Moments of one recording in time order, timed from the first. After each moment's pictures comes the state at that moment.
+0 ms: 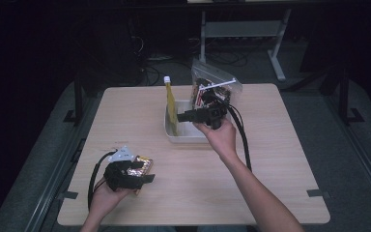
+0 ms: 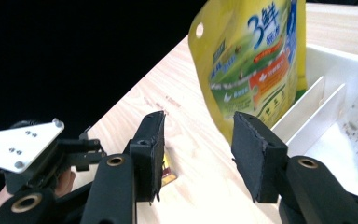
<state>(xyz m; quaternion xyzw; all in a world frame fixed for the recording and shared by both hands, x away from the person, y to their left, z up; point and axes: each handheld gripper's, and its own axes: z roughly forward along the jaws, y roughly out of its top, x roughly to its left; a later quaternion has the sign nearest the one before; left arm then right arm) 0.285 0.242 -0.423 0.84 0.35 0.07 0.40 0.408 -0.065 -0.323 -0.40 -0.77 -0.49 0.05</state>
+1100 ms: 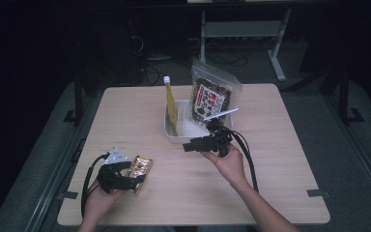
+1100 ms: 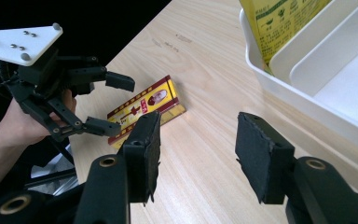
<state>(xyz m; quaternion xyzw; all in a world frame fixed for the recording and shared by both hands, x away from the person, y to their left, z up) 0.281 0.259 -0.433 0.84 0.40 0.13 0.35 0.365 -0.079 -0.383 -0.38 -0.80 -0.46 0.10</state>
